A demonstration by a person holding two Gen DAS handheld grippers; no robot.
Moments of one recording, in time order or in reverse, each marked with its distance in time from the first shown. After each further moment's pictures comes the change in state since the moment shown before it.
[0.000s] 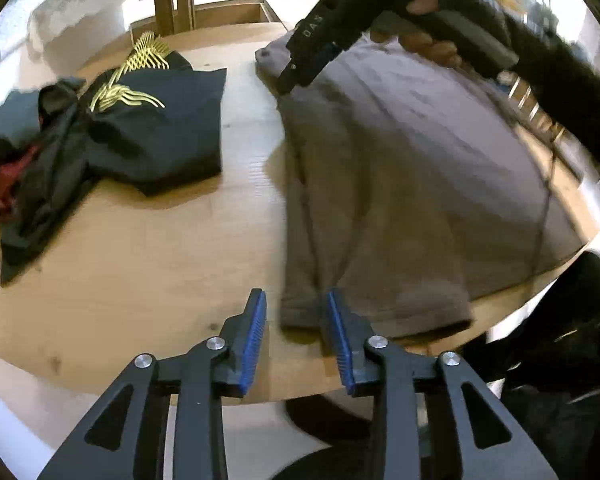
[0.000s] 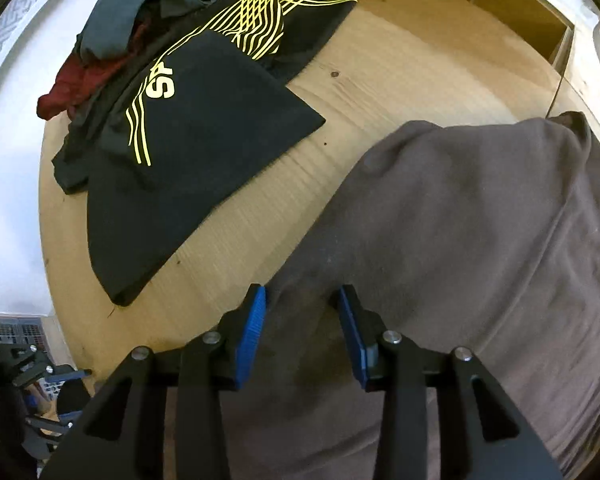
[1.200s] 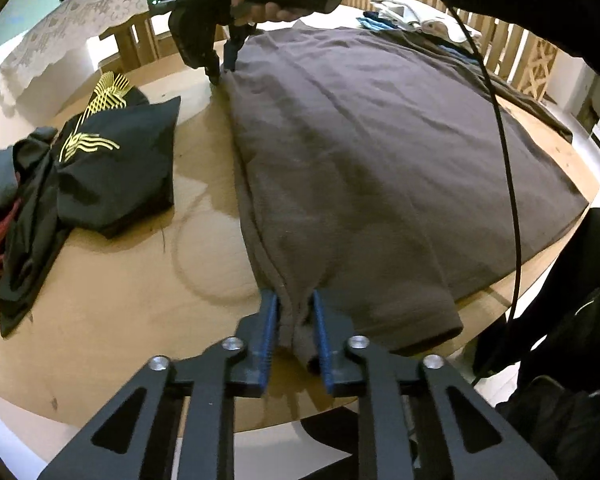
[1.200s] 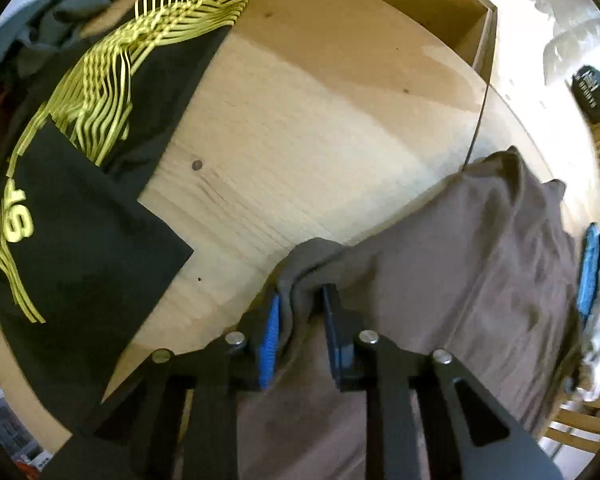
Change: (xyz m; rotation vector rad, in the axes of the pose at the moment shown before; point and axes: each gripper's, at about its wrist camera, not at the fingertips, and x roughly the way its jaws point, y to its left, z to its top) left arm 0.014 -0.033 0.000 0.189 -0.039 0.061; right arm -0.005 -0.044 0.056 0.208 0.044 -0.319
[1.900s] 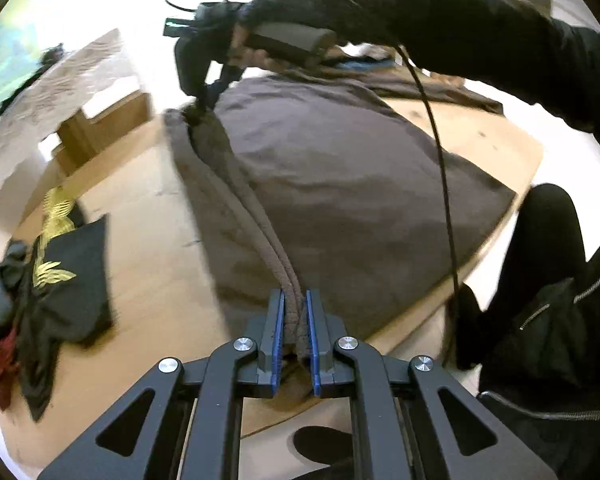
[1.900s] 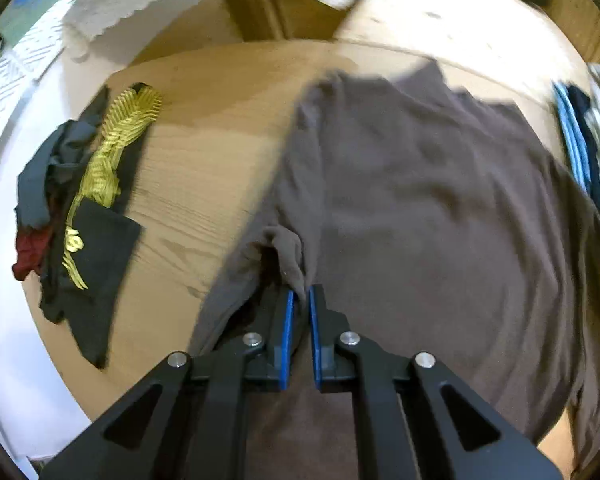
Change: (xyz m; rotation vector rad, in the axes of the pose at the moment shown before) left arm -0.042 -0.119 0.041 0.286 -0.084 -0.075; right arm -0.036 -0.165 -0.105 0.337 -0.140 0.234
